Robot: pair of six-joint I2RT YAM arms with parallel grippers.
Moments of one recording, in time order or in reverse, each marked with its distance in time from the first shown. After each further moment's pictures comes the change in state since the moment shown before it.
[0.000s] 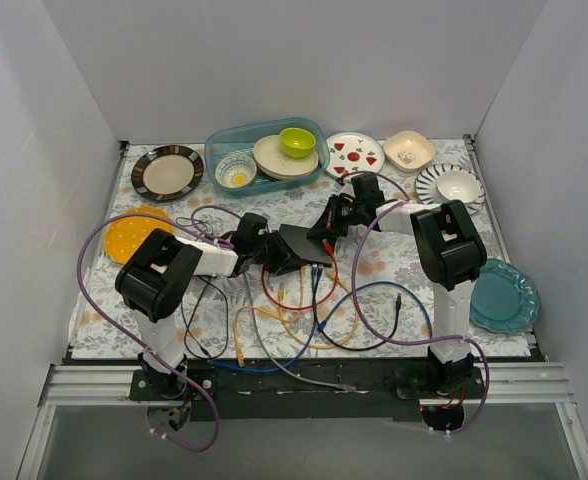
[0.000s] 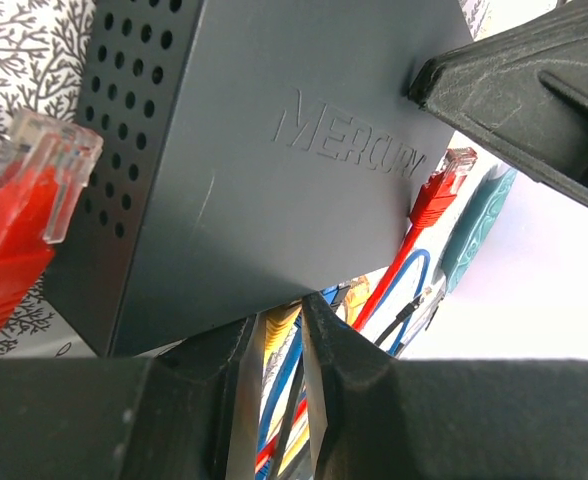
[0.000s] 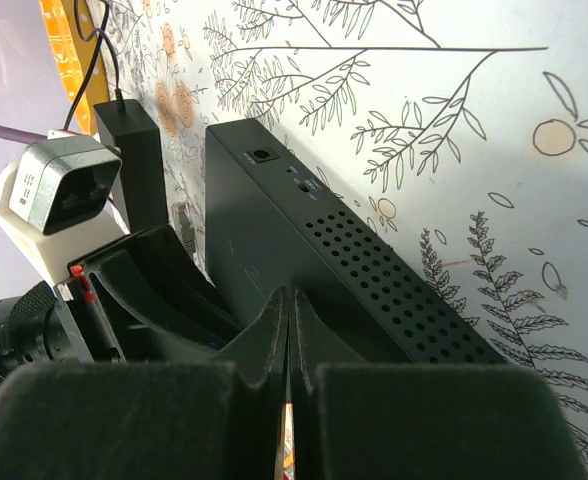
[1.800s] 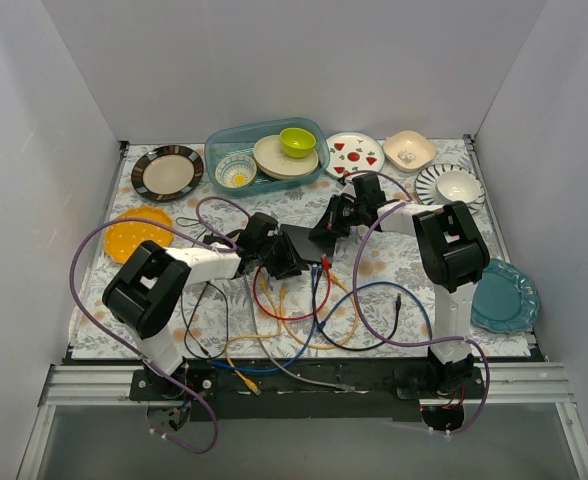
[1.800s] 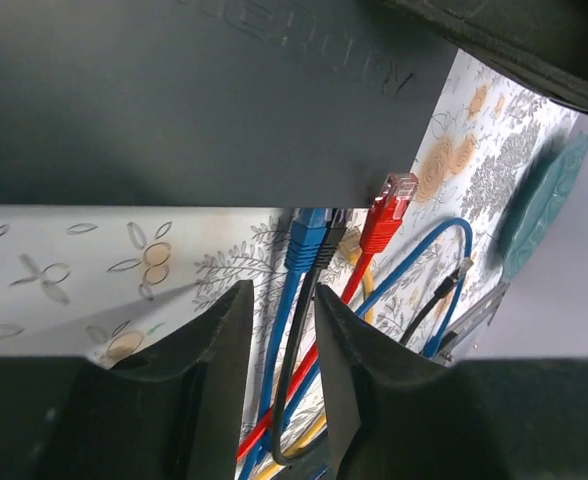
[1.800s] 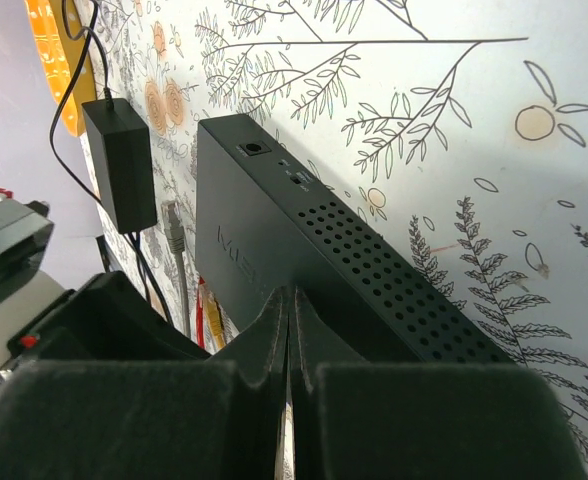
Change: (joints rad) left arm -0.087 -0.137 0.040 -0.237 -0.117 0.100; right arm -0.007 -0.024 -0.016 -0.016 0.027 -0.031
